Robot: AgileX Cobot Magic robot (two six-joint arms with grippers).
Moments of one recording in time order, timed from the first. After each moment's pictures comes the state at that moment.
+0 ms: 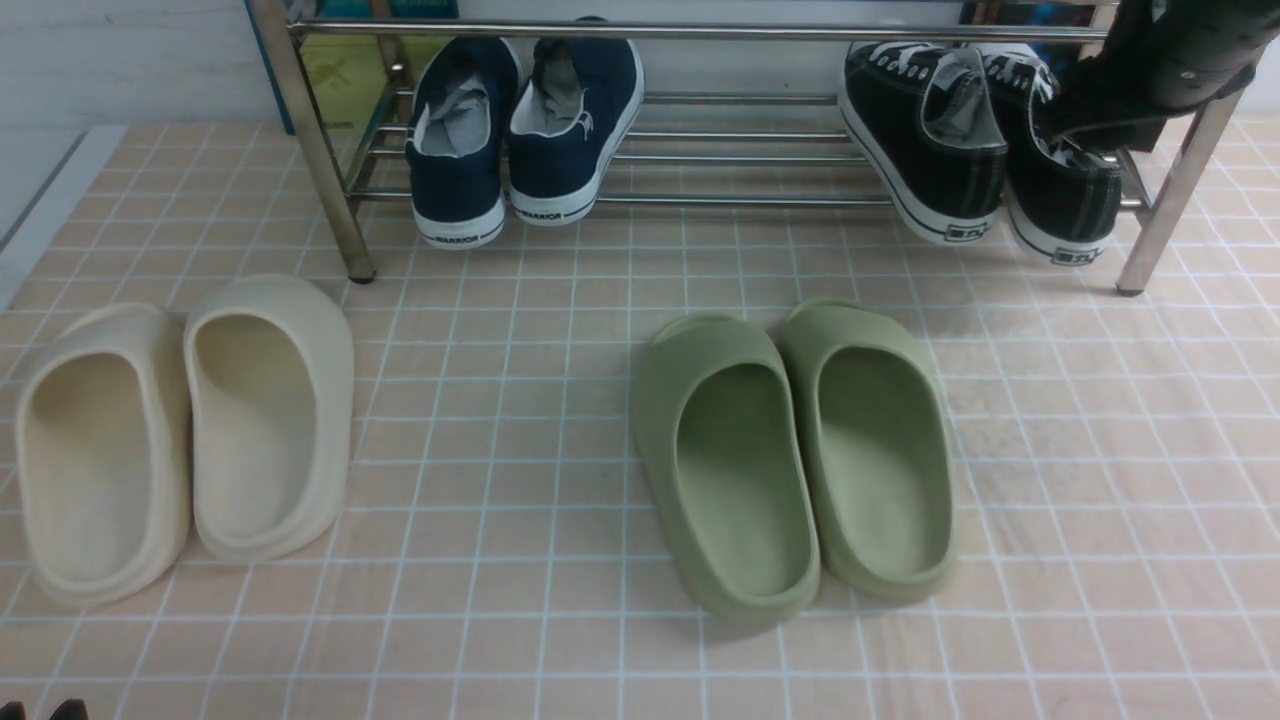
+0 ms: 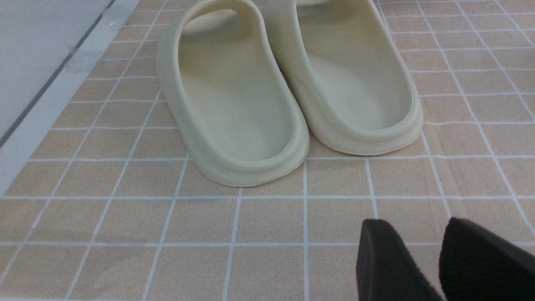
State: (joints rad) right arm 0.18 1.88 -1.82 -0.30 0.94 0.00; left arm -0.02 -0.01 0.02 0.15 0.37 -0.07
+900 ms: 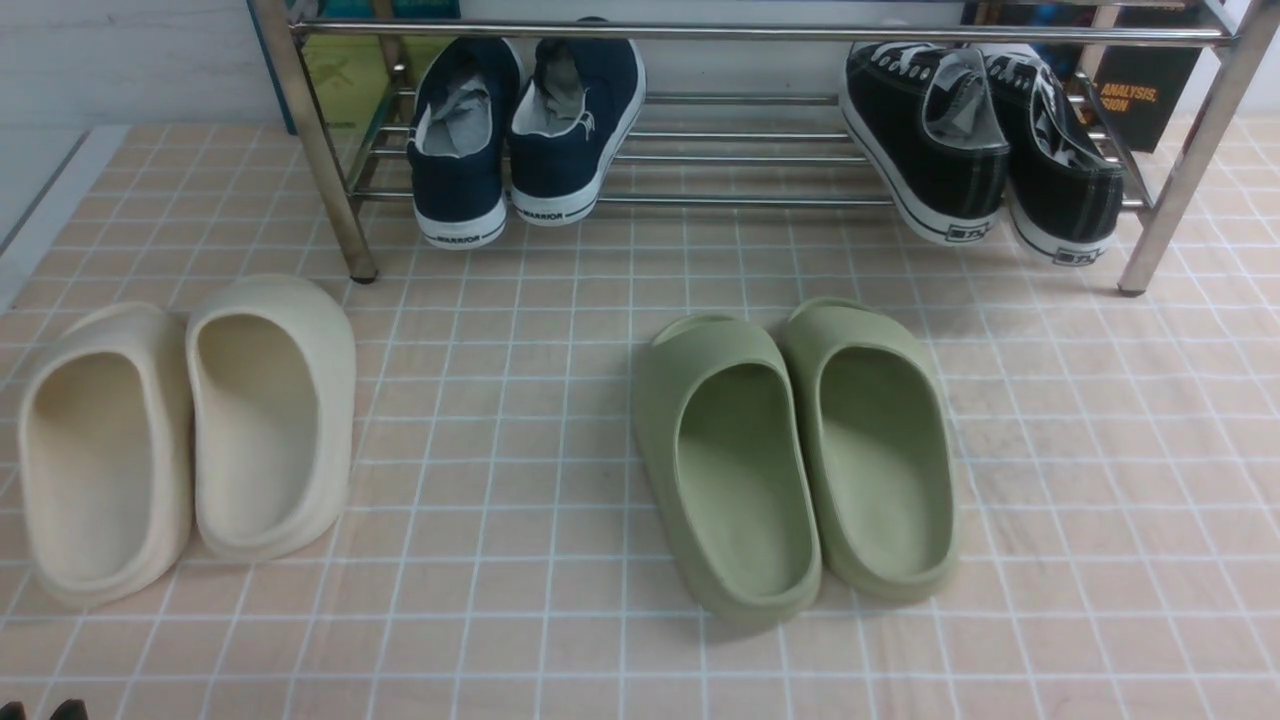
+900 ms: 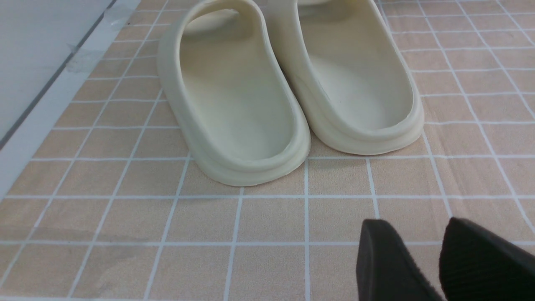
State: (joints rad) right arm 0.18 0.81 -1.05 0.08 0.79 -0.04; left arm -0.02 -0.01 0.02 0.15 0.37 -0.07
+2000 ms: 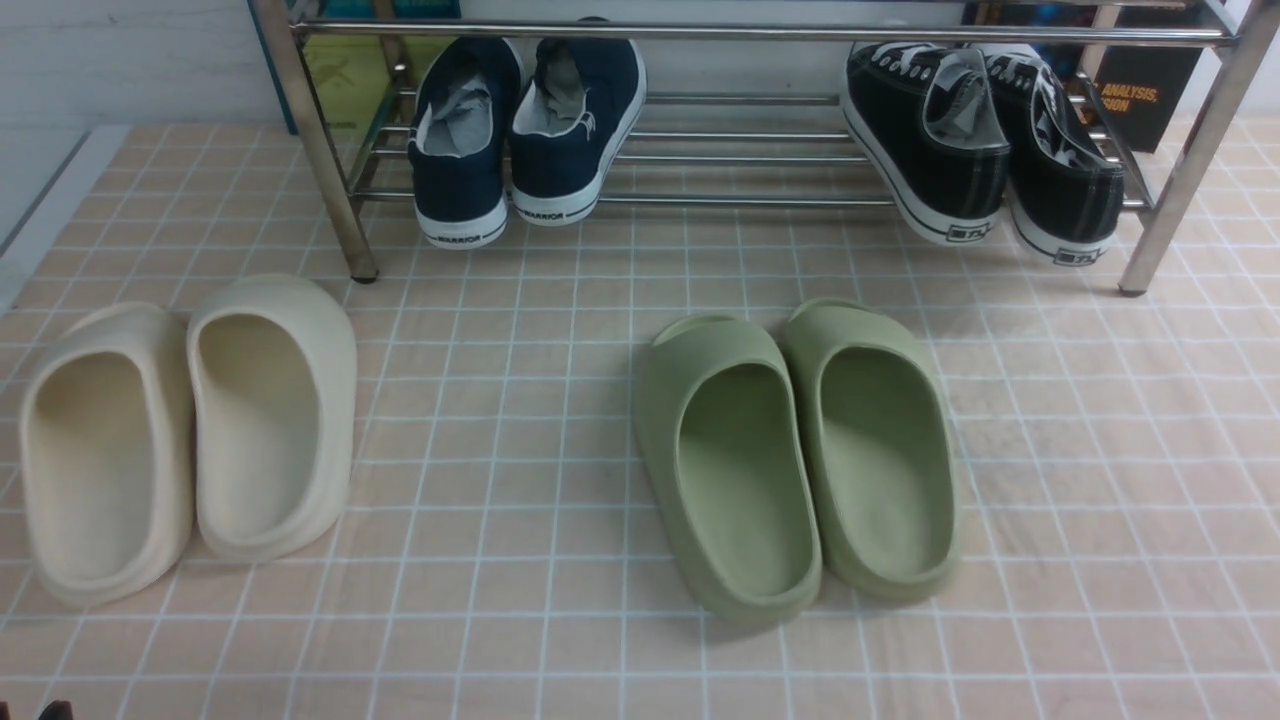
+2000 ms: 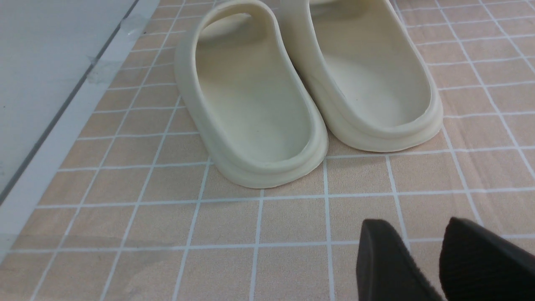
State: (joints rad) right arm 0.09 0.23 -0.19 -0.12 0.08 0.05; left arm -0.02 -0.01 0.02 0.22 0.37 -0.07
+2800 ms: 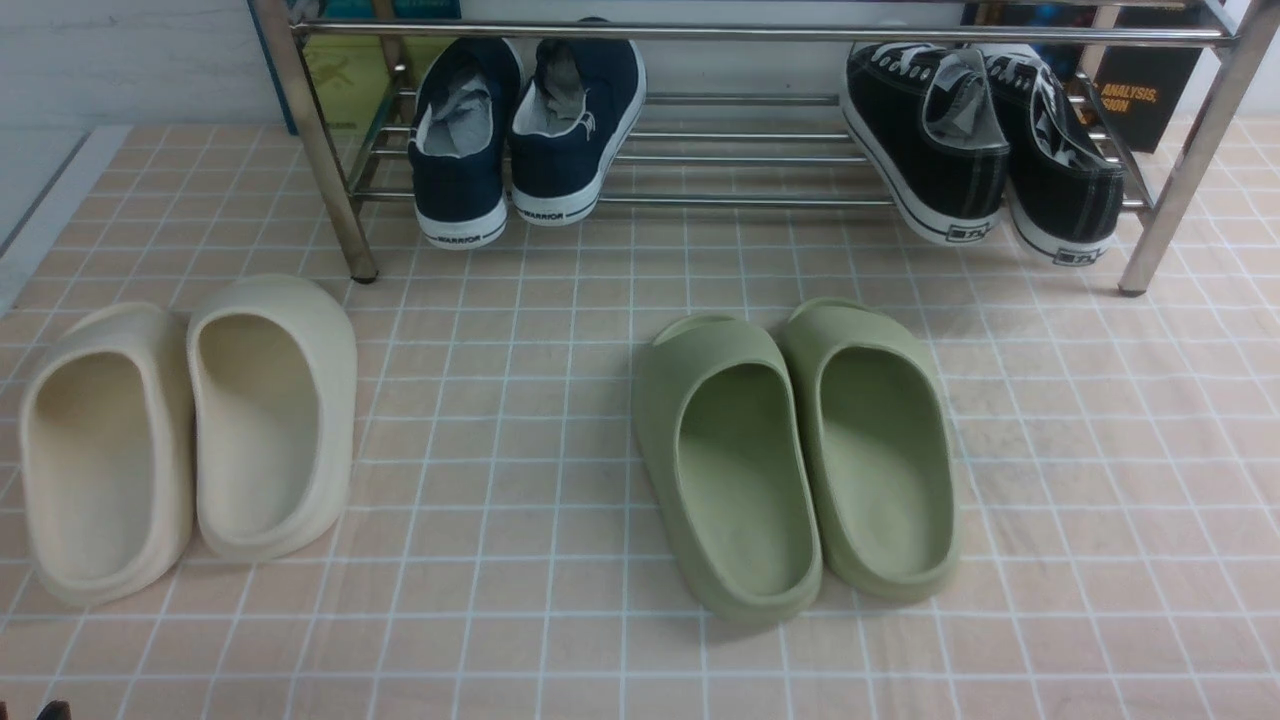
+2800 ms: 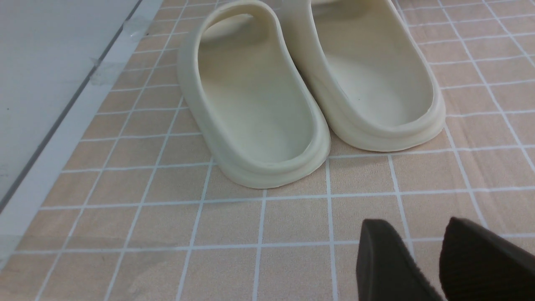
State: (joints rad) right arm -0.03 -0.01 0.02 -0.11 0.36 0.24; left arm -0.02 -0.01 0.02 0.22 0.37 -0.07
